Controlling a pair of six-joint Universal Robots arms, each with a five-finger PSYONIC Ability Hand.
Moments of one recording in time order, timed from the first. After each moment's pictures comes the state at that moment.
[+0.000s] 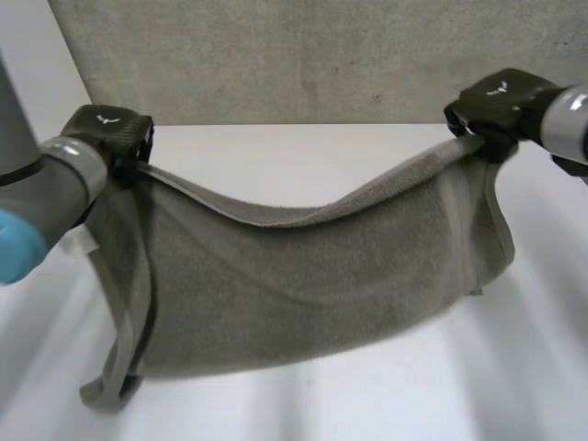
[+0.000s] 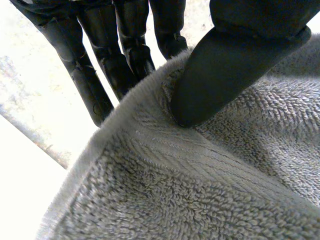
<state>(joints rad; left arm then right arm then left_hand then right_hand) 4.39 -1.91 -1.19 2.88 -1.64 3.50 1.74 -1.05 0.75 0.65 1.18 2.42 1.20 1.22 1.22 1.22 1.03 1.33 1.33 1.33 1.34 1.16</state>
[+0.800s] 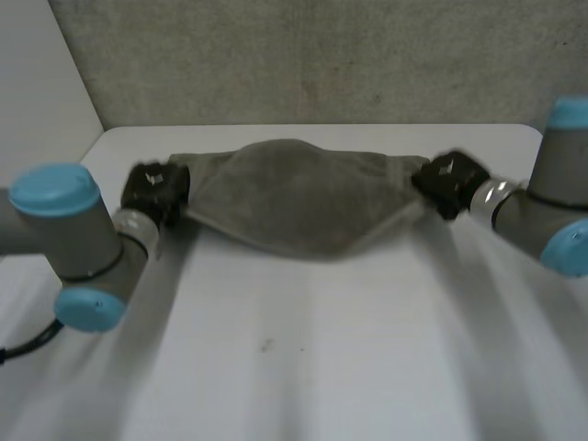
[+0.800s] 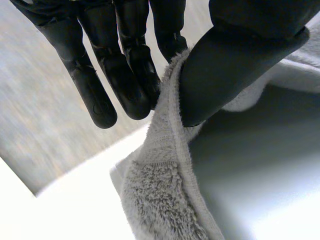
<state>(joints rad) 4.40 -2.16 -1.43 3.49 -1.56 3.38 1.80 -0.81 0.96 0.20 1.24 2.42 1.20 1.22 1.22 1.22 1.03 1.33 1.33 1.33 1.34 1.16</state>
